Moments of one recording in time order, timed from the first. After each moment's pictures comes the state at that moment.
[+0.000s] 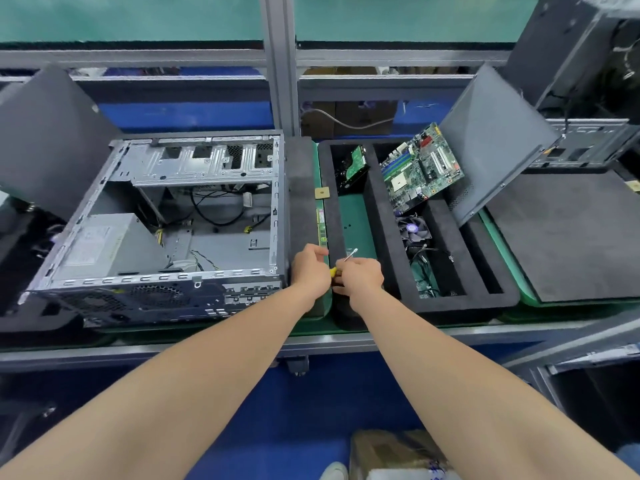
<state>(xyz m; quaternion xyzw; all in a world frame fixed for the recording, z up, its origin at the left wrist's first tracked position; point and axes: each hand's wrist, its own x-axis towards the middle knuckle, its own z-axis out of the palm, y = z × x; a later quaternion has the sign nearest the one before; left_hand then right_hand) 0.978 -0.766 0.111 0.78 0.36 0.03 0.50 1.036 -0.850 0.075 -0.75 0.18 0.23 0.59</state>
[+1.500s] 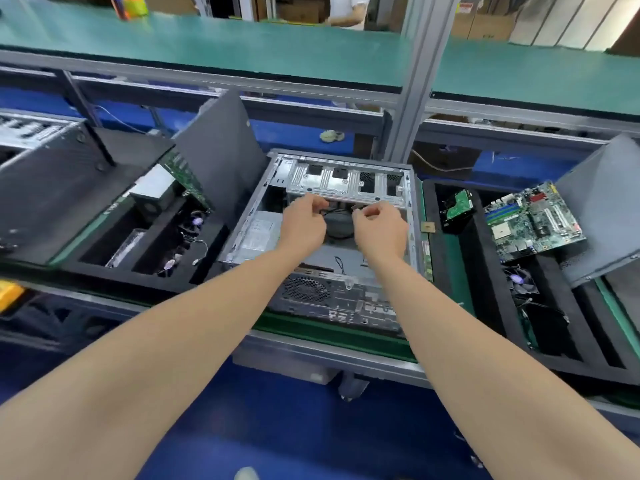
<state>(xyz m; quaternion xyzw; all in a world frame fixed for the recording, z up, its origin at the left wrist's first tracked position) 0.859 -0.548 0.219 0.82 0.34 0.22 0.40 0.946 -0.655 0.213 -0.87 -0.13 0.06 0.47</state>
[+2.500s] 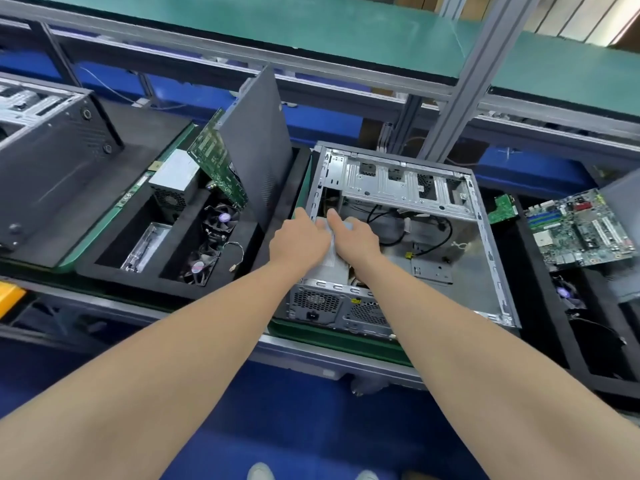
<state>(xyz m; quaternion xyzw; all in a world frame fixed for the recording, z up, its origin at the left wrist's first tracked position) 0.812 -0.422 0.163 0.86 0.43 0.08 0.27 0.892 -0.509 0.166 -0.85 -0.16 0.25 0.43</state>
